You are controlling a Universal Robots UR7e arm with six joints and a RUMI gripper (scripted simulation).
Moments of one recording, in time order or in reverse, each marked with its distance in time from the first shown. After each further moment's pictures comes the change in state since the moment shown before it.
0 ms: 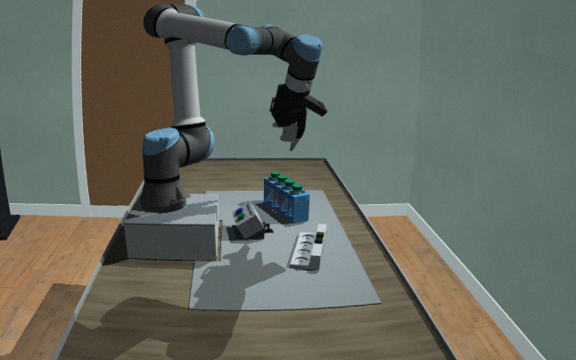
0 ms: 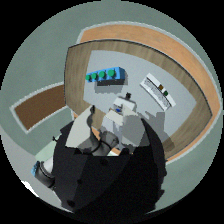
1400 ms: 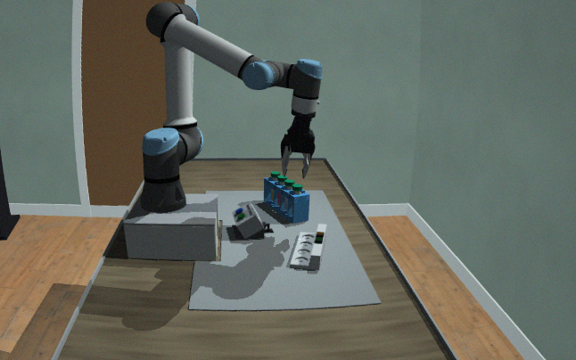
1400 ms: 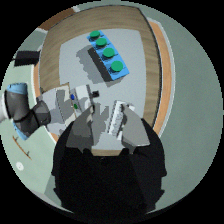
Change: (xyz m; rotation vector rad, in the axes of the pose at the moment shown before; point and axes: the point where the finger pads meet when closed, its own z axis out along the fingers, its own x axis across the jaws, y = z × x) arm 0.047 -0.020 0.098 -0.303 0.272 -1.174
